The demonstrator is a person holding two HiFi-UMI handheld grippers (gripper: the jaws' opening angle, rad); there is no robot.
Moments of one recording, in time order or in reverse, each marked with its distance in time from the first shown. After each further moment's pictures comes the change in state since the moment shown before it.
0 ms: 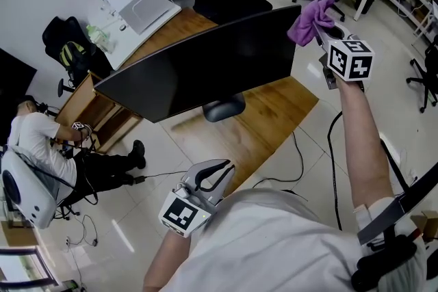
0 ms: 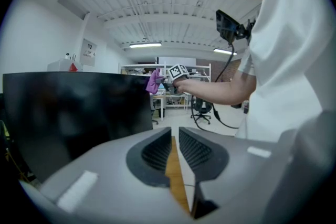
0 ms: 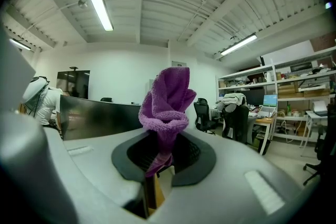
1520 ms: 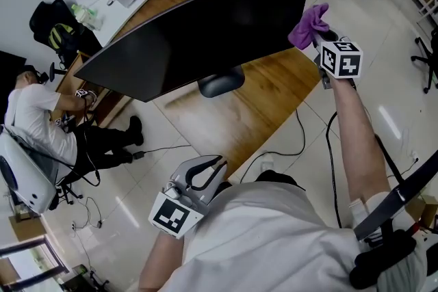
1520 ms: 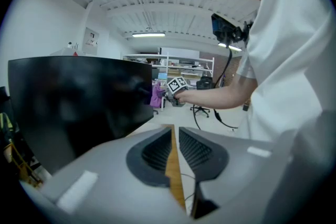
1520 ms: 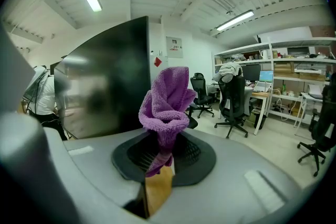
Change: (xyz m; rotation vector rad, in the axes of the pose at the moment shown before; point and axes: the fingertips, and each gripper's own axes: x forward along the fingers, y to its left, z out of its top) left arm -0.017 -0.004 -0.024 -0.060 0.104 0.008; right arm 0.016 0.002 -0.160 0.067 0.234 -0.028
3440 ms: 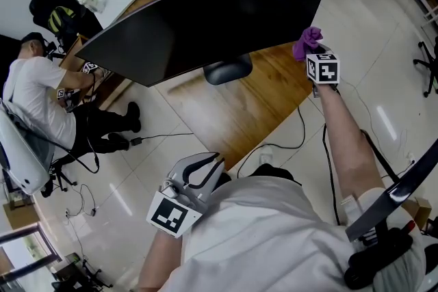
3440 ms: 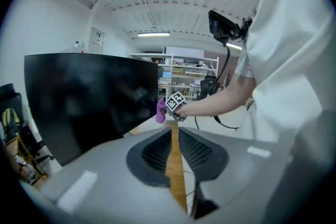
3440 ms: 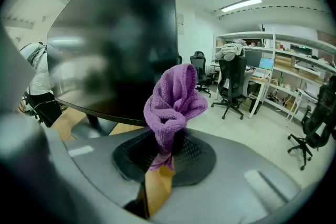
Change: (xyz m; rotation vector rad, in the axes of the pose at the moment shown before) left arm -0.024 0.003 -0.019 -0.019 0.008 0.047; right arm 0.044 0.023 -0.139 -0.034 0.241 -0.060
